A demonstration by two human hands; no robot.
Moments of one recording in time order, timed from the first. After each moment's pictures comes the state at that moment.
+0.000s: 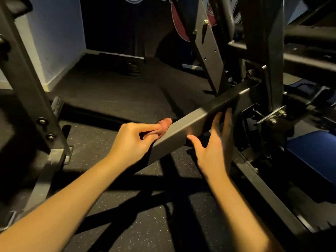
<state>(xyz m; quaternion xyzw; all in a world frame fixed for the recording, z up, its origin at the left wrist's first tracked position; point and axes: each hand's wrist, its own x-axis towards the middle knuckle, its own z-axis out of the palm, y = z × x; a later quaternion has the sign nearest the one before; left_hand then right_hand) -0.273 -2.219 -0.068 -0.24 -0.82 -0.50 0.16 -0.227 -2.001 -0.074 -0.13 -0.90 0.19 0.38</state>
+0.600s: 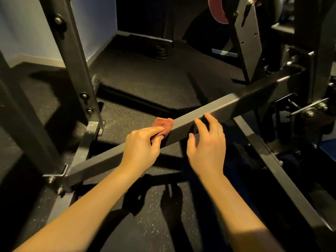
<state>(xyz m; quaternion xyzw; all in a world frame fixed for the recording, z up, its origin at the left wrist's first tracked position) -0.205 -2.262 -0.116 -0.13 -0.86 -0.41 0.28 -0.184 -2.081 -0.096 0.02 -0.92 0.17 0.35</state>
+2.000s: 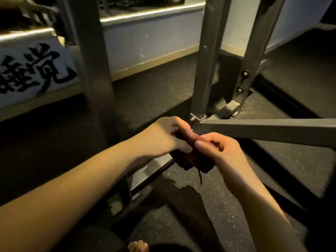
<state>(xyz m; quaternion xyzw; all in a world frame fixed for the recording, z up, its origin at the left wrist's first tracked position) 0.047 -2.373 -0.089 0.28 -0.80 -0.54 0.02 -0.082 -2.222 -0.148 0.31 -0.68 0.57 -0.34</state>
